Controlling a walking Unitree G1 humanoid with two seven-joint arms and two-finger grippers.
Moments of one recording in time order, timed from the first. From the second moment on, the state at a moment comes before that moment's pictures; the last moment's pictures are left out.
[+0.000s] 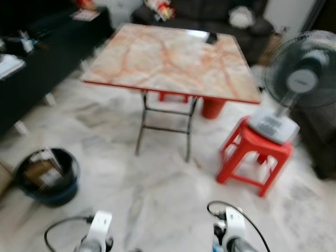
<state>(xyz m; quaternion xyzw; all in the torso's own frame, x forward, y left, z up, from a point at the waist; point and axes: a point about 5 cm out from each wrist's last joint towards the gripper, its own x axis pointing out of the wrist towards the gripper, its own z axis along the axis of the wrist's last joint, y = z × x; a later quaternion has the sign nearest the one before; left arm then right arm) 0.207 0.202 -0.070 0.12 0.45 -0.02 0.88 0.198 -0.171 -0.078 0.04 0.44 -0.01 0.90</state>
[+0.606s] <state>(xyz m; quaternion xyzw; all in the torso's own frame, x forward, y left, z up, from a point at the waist) 0.204 0.200 -0.072 0.12 0.45 -0.01 0.88 0.184 -0.180 -0.084 0.04 0.45 -0.03 0.89</state>
